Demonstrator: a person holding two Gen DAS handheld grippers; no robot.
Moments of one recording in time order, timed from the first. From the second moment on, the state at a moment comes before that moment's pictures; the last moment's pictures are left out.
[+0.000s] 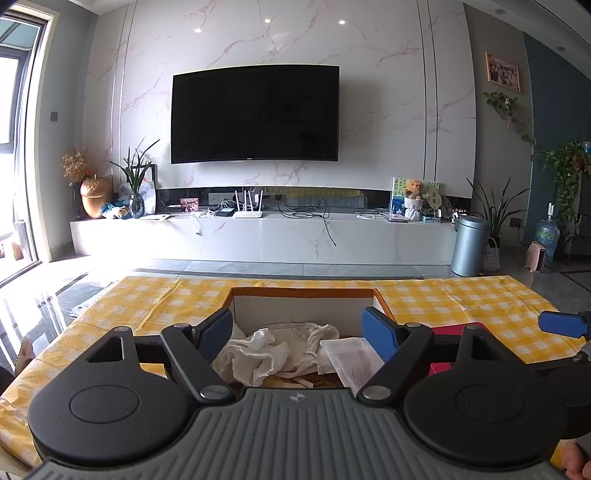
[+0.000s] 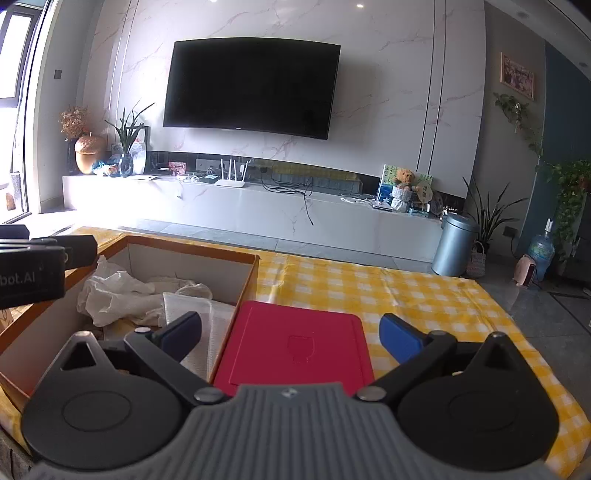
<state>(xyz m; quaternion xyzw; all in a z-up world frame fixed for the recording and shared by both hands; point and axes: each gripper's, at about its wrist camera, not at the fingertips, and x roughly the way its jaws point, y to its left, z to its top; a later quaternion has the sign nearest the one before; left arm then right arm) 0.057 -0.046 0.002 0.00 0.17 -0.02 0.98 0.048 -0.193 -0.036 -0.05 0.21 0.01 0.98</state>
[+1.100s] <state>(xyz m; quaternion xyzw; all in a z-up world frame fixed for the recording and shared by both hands) 0.061 -0.056 -0.017 0.00 0.22 -0.03 0.97 0.054 -0.187 -0.050 -0.04 0.24 0.04 0.97</state>
